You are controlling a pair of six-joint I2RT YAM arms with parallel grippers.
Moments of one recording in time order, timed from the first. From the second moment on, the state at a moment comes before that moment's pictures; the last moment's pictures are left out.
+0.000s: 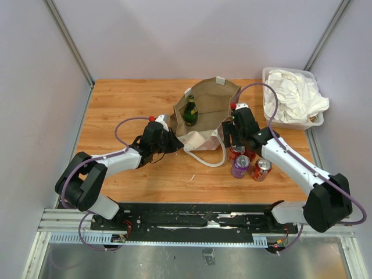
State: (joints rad) left arm -0.55 1.49 0.67 0.28 0.13 -0.71; right arm 0.51 1.33 0.99 -0.55 0.27 0.22
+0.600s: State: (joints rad) left arm -0.55 1.49 0.67 0.28 0.13 -0.71; right arm 0.55 1.28 1.26 -0.61 0.30 0.16
